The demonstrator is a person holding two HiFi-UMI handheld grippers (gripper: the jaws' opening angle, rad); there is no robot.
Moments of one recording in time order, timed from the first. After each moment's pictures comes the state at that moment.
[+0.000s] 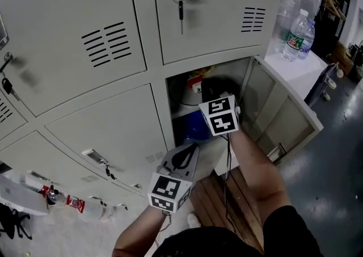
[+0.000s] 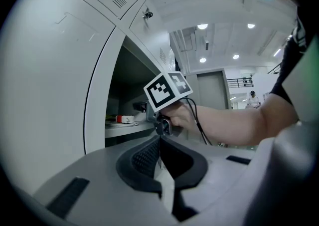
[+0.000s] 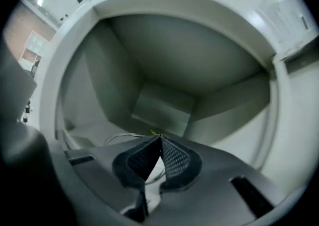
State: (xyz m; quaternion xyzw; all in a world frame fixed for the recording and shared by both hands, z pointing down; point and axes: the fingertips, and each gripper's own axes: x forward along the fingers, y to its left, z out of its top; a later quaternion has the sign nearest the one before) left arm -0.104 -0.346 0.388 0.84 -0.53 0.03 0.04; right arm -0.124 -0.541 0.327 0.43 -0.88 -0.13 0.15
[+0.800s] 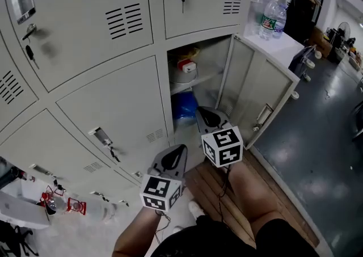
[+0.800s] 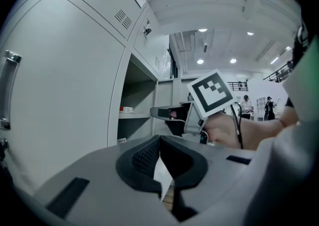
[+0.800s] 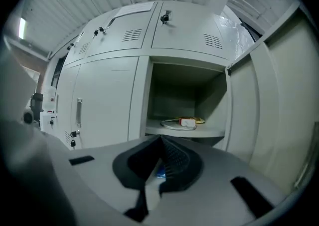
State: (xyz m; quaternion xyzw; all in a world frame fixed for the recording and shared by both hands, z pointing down) left arm -0.128 -0.238 0.412 0.86 -0.51 0.03 0.06; right arm -0.098 -0.353 0.374 0.43 -0.90 -0.01 0.09
